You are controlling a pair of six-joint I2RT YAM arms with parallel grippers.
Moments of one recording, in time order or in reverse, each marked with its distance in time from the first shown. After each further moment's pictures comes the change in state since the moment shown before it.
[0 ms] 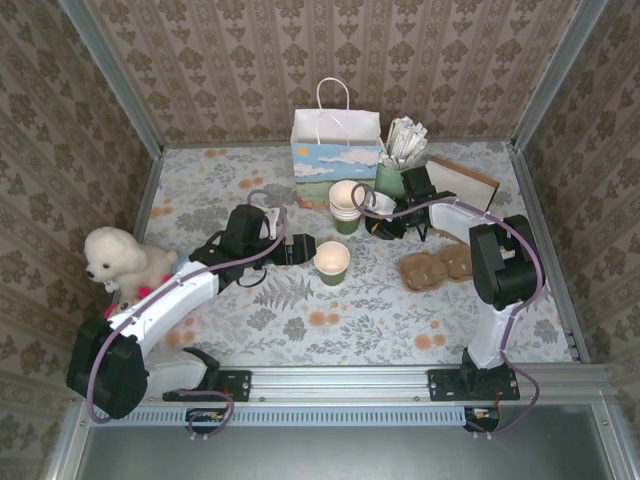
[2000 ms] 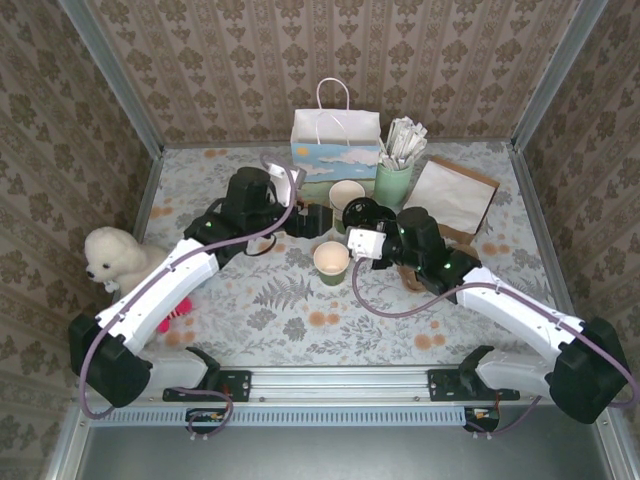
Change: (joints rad) left arm -0.091 0.069 0.386 -0.115 0.033 0.182; right arm 0.392 -0.718 -0.409 0.270 0.299 -0.016
